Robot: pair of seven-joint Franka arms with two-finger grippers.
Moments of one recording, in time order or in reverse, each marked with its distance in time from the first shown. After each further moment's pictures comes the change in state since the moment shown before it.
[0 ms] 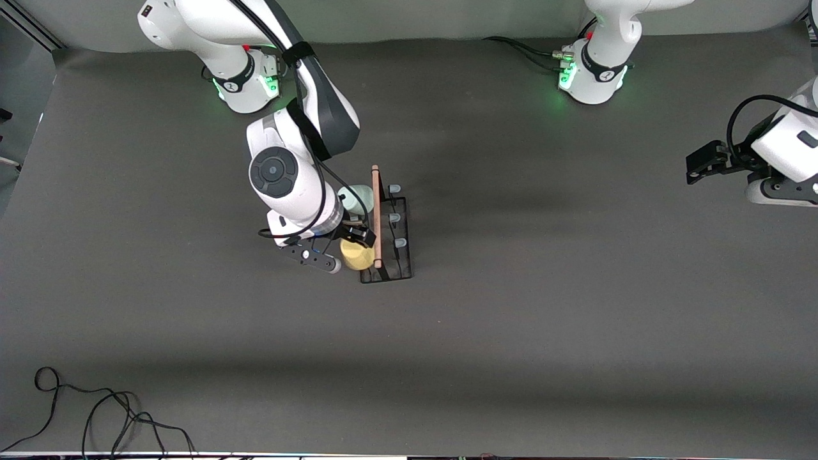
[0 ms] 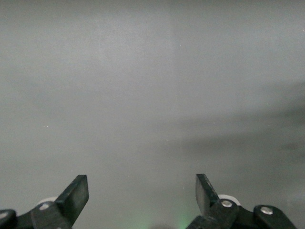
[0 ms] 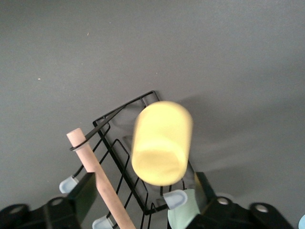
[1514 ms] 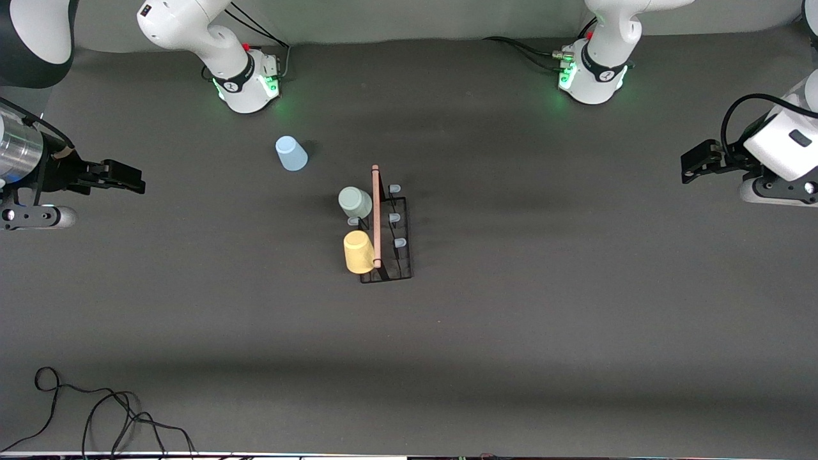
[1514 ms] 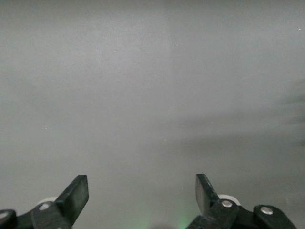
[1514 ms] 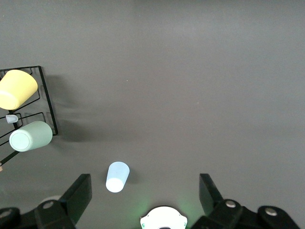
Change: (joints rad) left arm -0.006 0.000 -0.009 0.001 0.000 0.000 0.000; right arm -0.025 -0.232 -0.529 0.258 -0.195 -0.708 -0.786
